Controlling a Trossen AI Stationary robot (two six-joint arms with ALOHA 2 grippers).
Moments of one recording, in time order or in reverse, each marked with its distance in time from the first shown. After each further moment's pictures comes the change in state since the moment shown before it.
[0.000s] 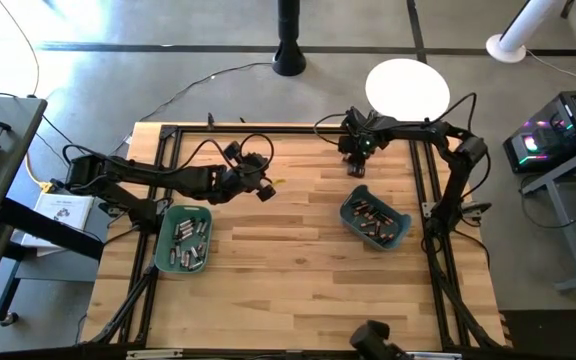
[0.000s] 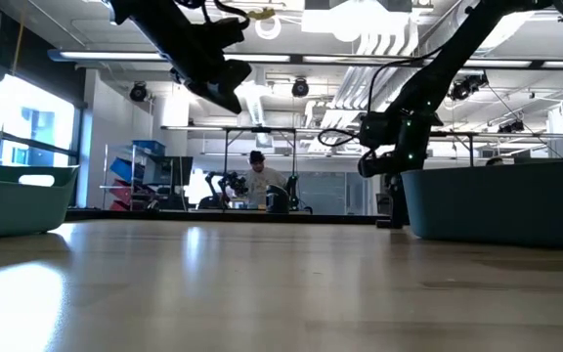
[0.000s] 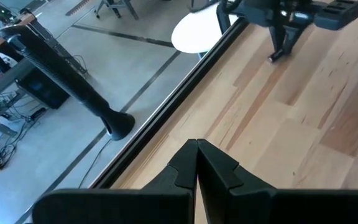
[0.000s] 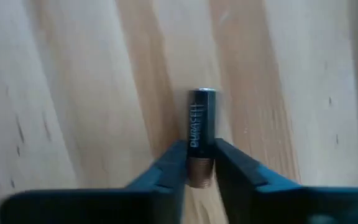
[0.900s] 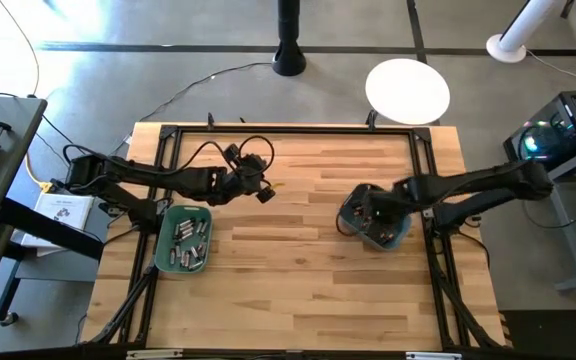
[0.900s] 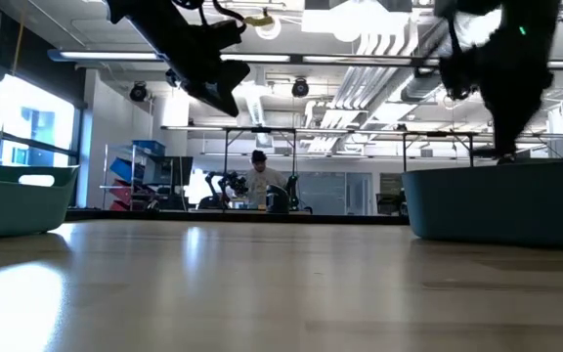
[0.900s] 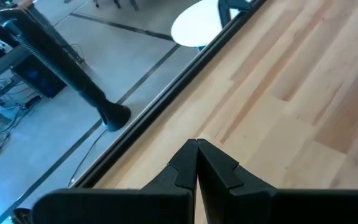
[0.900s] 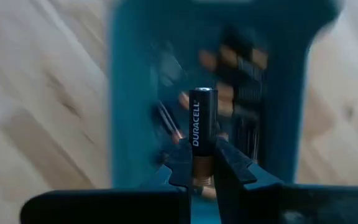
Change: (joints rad) left arm -0.016 0.000 0.000 -0.046 -0.006 -0.083; right arm 0.853 -0.675 -0.188 -0.500 0.178 1.283
